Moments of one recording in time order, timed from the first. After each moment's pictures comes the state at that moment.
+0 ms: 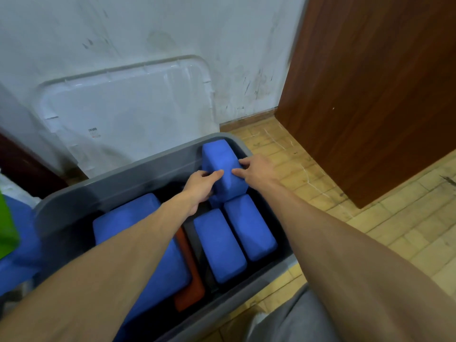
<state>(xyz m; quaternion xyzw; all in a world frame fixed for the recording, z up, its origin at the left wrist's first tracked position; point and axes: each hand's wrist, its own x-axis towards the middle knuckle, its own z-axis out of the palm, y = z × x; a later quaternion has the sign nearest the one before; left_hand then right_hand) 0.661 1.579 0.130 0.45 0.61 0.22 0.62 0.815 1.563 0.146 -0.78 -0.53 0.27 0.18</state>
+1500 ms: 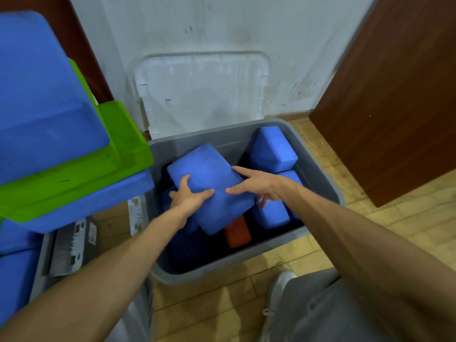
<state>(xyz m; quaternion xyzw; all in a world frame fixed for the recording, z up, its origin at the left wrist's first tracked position) 0.452 1.460 0.135 0.45 0.73 0.19 0.49 0.643 1.465 0.201 -0.68 -0.49 0.55 0.03</state>
